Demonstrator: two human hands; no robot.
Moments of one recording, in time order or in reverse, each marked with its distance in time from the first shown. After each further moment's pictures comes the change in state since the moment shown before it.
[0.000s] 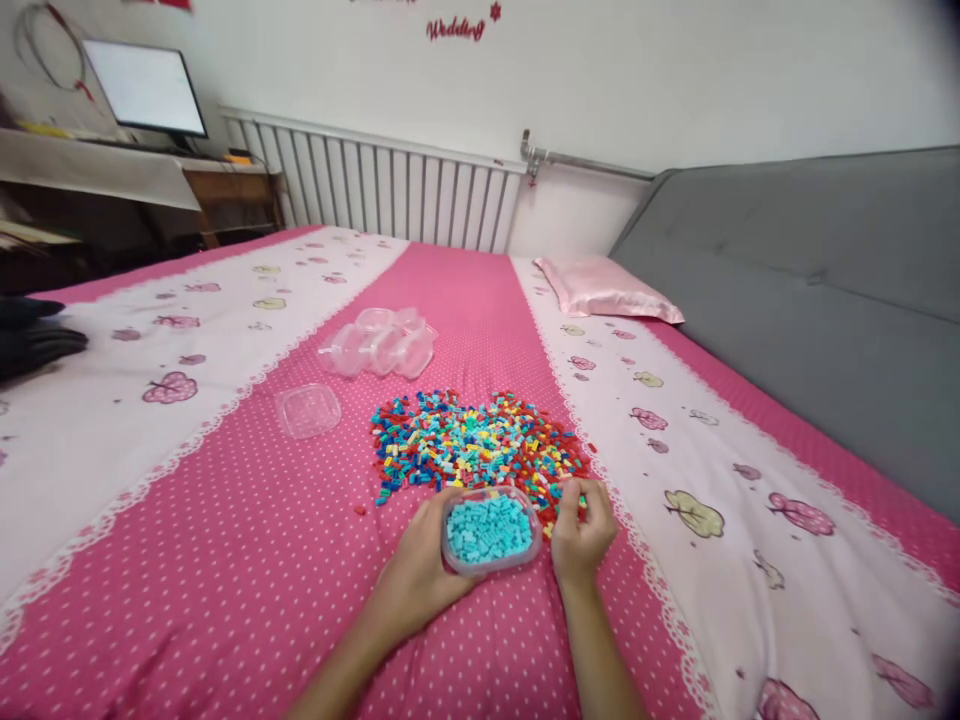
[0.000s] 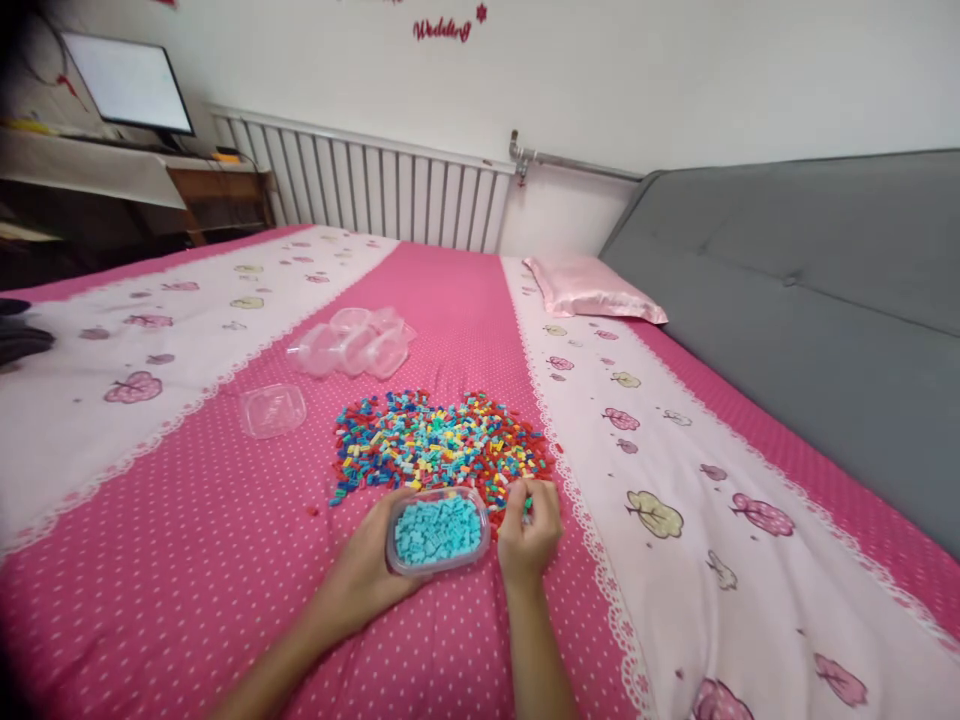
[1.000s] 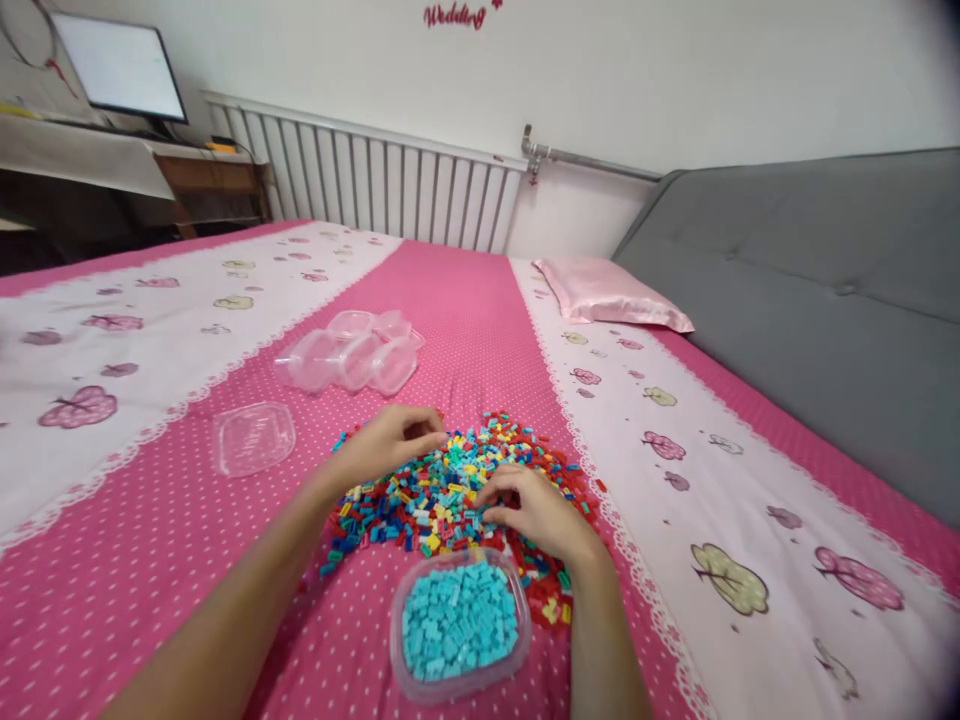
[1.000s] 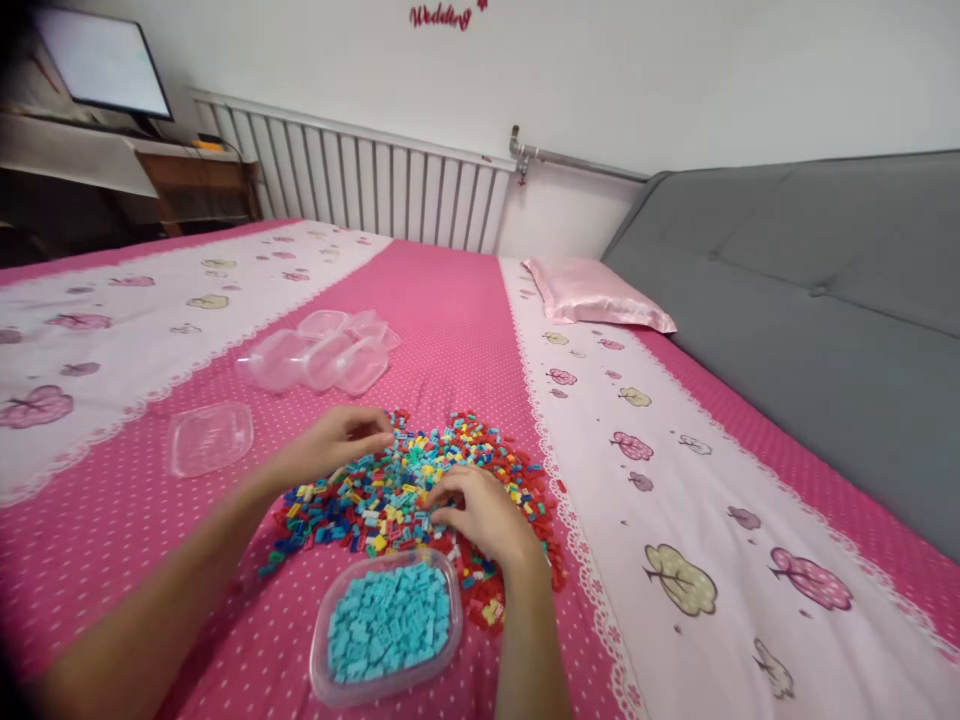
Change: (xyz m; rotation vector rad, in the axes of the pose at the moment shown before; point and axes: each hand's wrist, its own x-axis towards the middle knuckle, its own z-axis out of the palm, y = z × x) left_hand 0.175 0.007 -0.096 0.025 -0.279 0.071; right_hand 0.095 0.002 0.058 0.073 -1.198 0.039
